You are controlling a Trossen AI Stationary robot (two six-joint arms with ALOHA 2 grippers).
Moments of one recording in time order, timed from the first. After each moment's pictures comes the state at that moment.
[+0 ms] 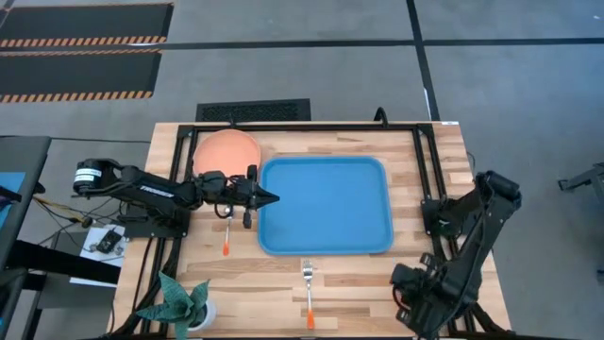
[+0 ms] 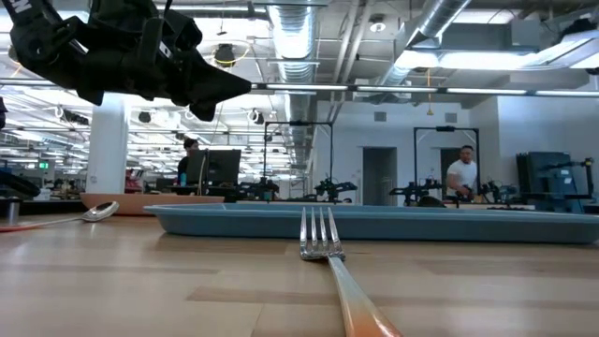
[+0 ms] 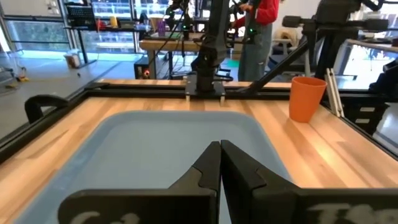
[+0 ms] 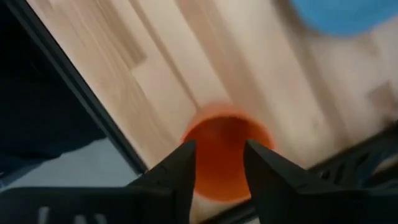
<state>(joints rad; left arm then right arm) 0.12 1.28 0.29 0.92 0.14 -0.02 0.97 1.67 1.49 -1.36 0.08 1.52</state>
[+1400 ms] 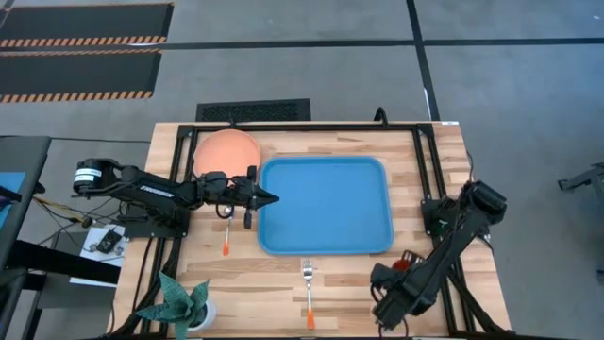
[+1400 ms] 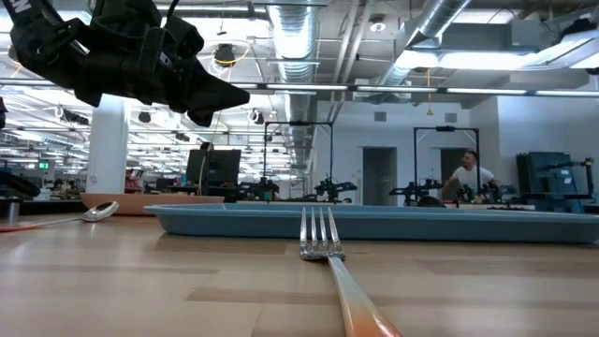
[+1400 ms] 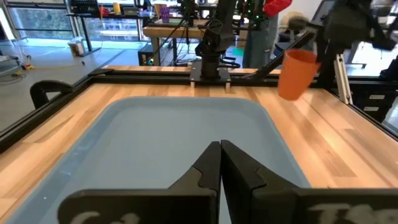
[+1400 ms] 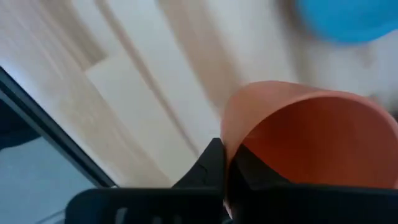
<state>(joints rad) 0.12 1.28 0.29 0.87 0.12 -0.01 0.80 1.80 1.49 -1.39 -0.02 1.28</state>
